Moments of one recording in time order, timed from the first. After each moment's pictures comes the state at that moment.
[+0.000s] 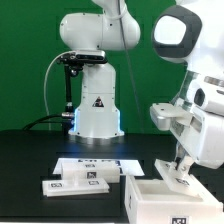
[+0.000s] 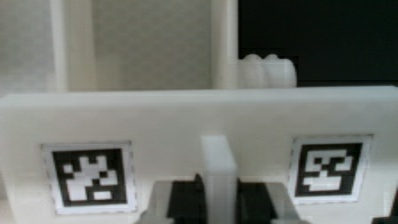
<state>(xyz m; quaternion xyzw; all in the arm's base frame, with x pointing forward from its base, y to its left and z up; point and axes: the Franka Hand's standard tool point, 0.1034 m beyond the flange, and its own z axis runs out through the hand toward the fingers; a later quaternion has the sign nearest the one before) 0.545 0.116 0.067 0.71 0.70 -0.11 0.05</state>
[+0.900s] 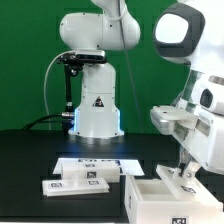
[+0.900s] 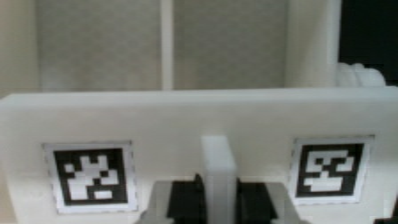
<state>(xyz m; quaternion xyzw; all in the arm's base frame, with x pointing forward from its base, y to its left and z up) 0.581 0.113 0.067 0.70 0.71 -0.09 0.05</state>
